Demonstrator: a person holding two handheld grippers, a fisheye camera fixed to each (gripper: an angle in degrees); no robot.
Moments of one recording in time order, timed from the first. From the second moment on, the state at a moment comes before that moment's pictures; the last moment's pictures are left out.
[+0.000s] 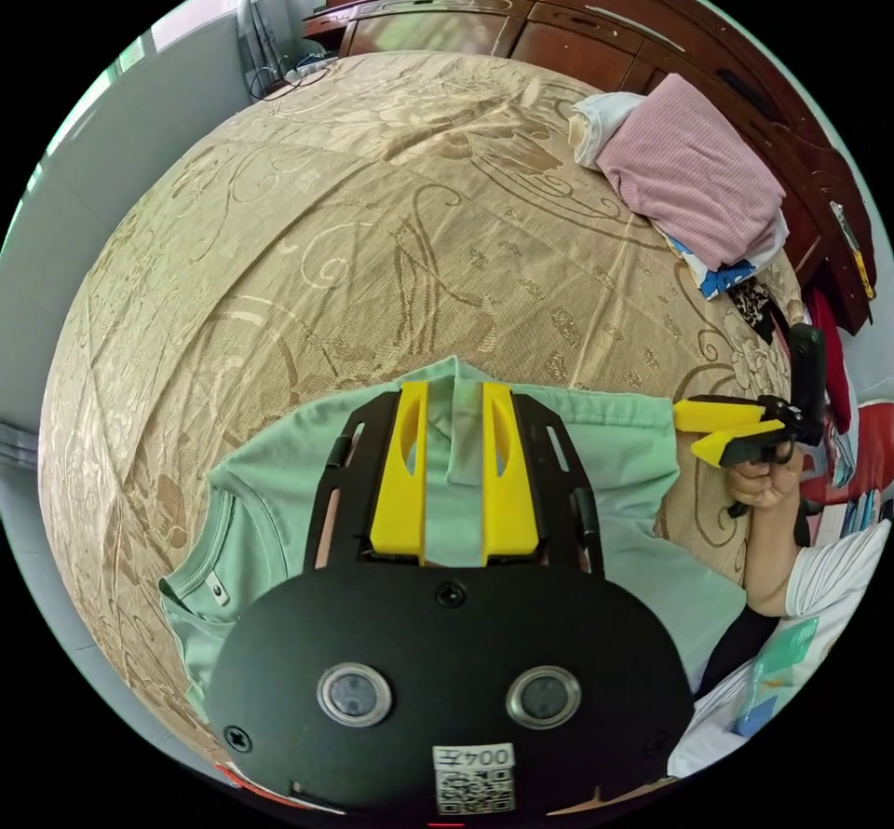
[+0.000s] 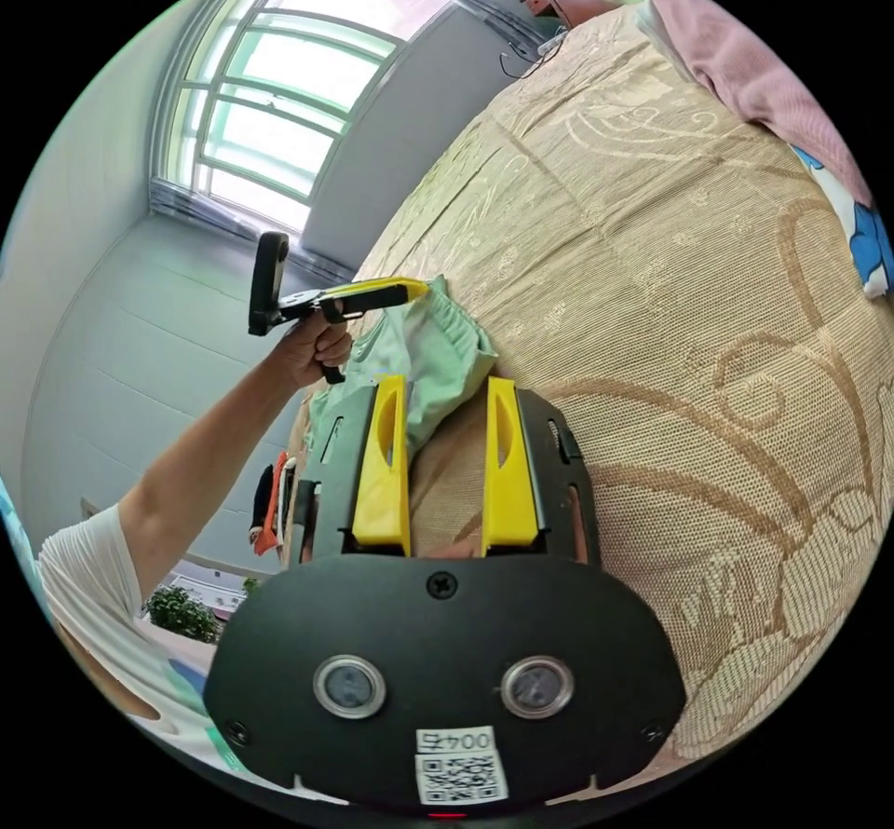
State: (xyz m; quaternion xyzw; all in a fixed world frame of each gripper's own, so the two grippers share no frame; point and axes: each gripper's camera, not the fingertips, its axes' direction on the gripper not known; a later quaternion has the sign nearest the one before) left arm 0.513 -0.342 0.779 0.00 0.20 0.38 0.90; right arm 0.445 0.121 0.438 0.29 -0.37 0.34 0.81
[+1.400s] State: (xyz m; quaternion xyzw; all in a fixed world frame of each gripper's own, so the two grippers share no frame) left arm 0.155 -0.322 0.766 0.06 0.46 0.08 0.88; right arm 0.060 -0.080 0.256 0.19 0.20 -0.16 0.95
